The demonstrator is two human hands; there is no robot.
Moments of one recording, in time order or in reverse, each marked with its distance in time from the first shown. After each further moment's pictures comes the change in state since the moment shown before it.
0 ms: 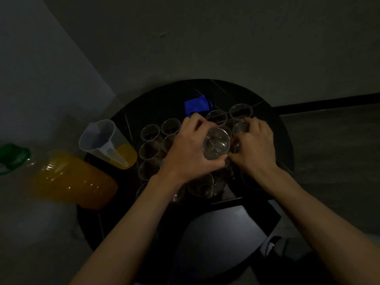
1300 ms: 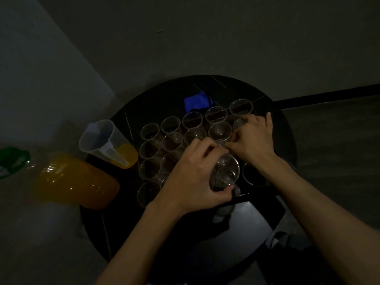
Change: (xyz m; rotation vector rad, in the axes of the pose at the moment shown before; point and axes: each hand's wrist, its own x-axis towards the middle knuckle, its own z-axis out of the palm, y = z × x) left_hand -0.041 0.026 -0.007 0.042 -0.187 0.102; right_hand 0.021 0.003 0.003 0.037 -0.140 0.074
